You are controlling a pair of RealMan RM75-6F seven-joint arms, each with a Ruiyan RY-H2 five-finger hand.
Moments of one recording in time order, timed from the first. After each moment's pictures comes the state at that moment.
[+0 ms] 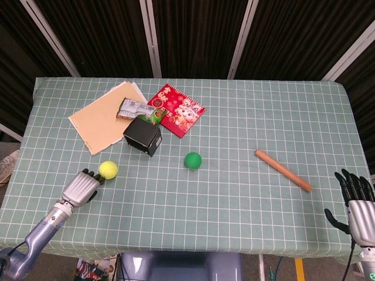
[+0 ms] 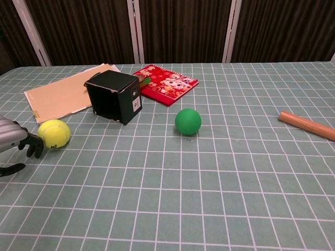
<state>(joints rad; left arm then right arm) -0.45 -1.47 0.02 -1.18 1.63 1.03 0.27 0.03 -1.06 0.04 -1.62 -1.54 1.53 0.05</state>
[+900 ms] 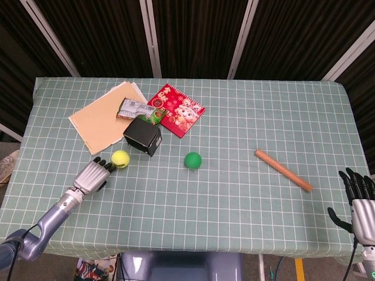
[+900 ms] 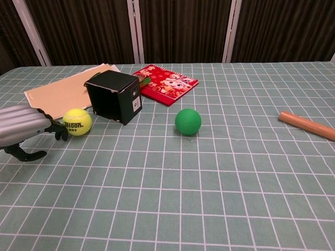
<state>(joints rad) -0.56 -1.53 0.00 -1.07 1.62 0.97 0.22 0.02 -1.06 0.05 -1.61 -1.52 1.53 0.06</state>
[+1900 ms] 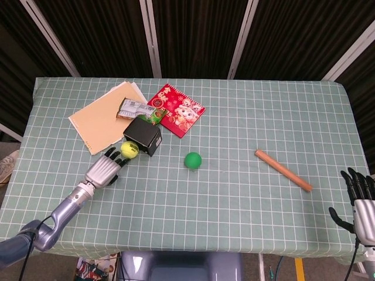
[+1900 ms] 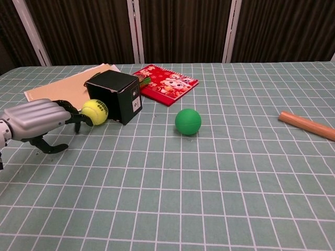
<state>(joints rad) -0.64 -1.63 -0.01 -0.97 1.62 0.99 0.11 0.02 -1.05 0.06 -1.61 -1.52 1.54 0.07</state>
